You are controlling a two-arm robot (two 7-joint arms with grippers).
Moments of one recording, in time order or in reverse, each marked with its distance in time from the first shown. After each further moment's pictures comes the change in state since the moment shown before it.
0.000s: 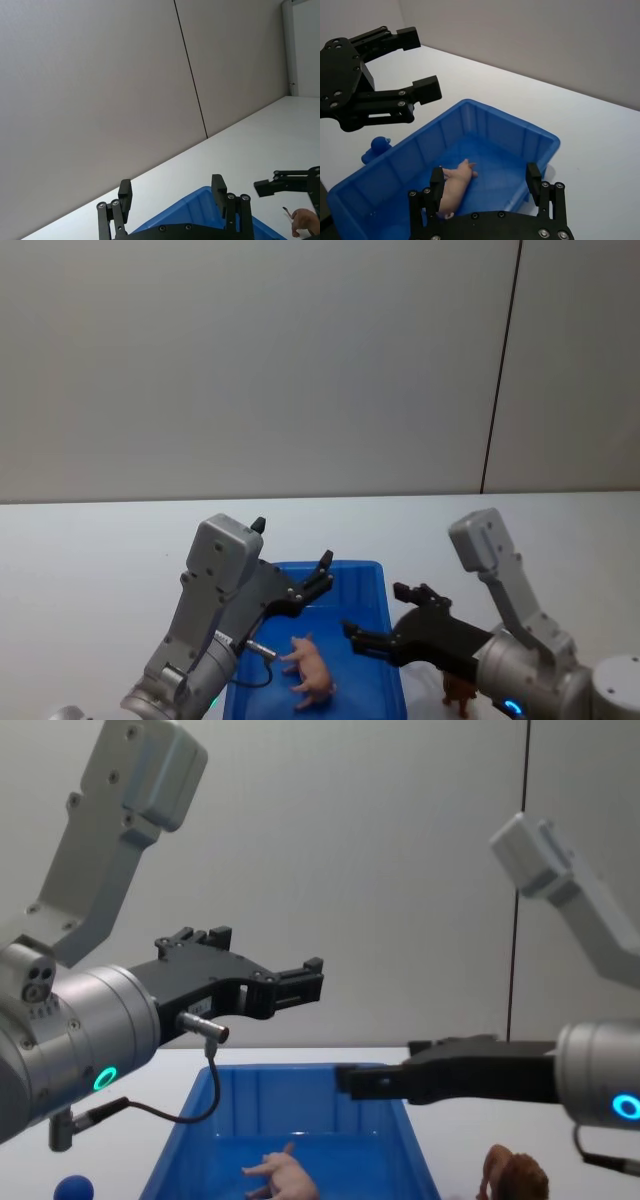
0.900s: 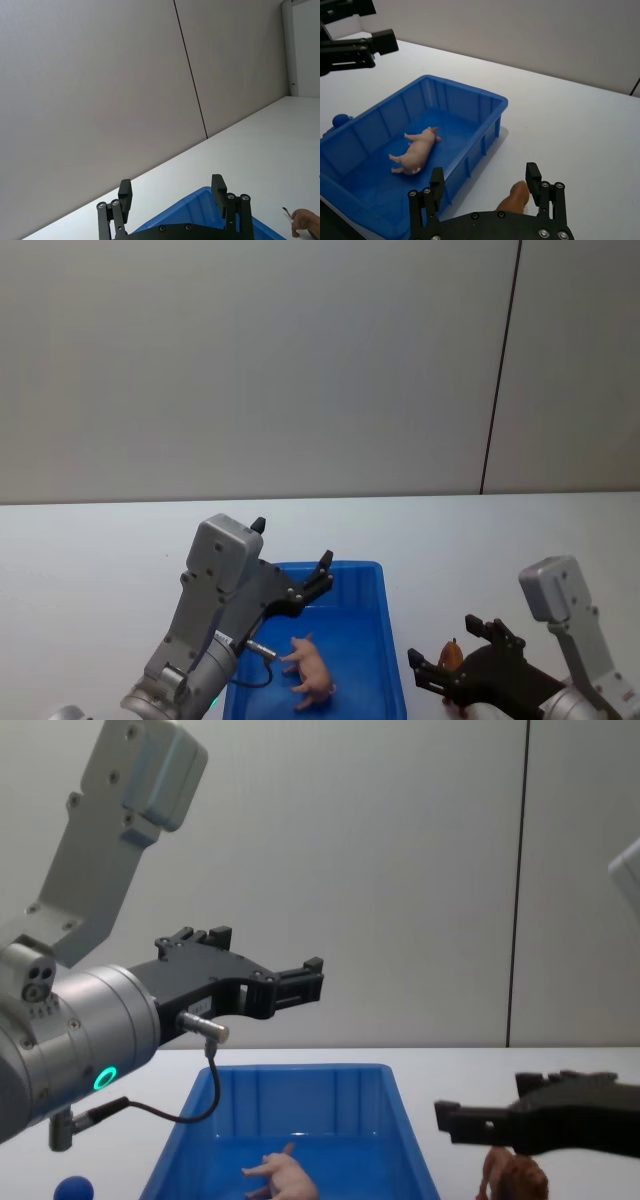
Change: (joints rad) left arm 0.000 0.000 0.000 0.000 0.000 0.000 0.000; right arm -0.202 0.126 0.029 -0.204 0.054 -0.011 -0.196
